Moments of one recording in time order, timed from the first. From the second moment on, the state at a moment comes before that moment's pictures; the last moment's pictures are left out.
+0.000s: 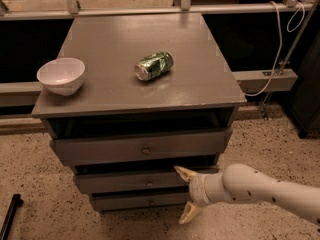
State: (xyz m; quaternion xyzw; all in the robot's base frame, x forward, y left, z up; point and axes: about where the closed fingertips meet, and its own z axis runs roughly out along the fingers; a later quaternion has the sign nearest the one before) arm 0.460 -0.068 0.504 -0.71 0.60 0.12 0.35
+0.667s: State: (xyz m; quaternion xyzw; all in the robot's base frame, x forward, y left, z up) arm 0.501 -0.069 0.462 -0.74 0.56 0.08 0.37
